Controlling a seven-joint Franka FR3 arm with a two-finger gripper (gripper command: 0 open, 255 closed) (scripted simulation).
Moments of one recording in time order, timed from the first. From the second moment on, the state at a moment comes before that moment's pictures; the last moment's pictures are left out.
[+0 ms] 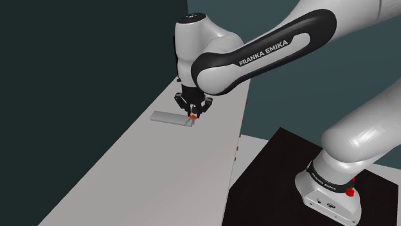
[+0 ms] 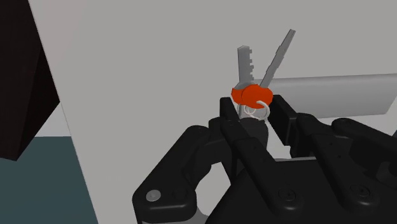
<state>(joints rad) -0.42 -0.20 0.87 -2.24 0.03 2.19 1.44</state>
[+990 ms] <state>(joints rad) -0.41 -0.27 0.82 -2.09 0.08 1.99 1.39</state>
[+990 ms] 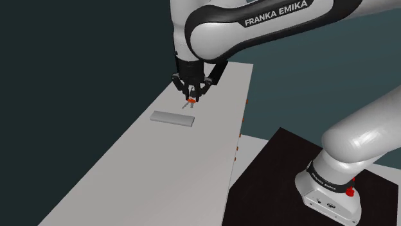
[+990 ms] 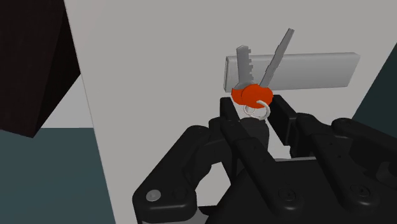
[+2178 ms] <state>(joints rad) -0.42 -0.27 0.79 -1.85 0.07 1.75 1.37</state>
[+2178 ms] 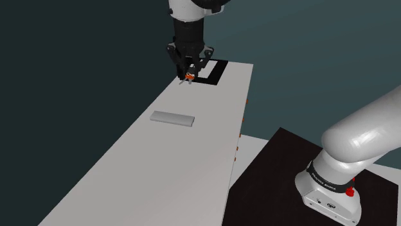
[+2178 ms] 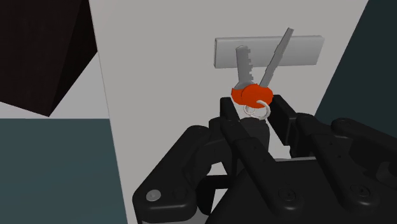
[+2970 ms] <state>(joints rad) -0.43 -0.22 0.81 -1.64 0.04 1.58 1.39</state>
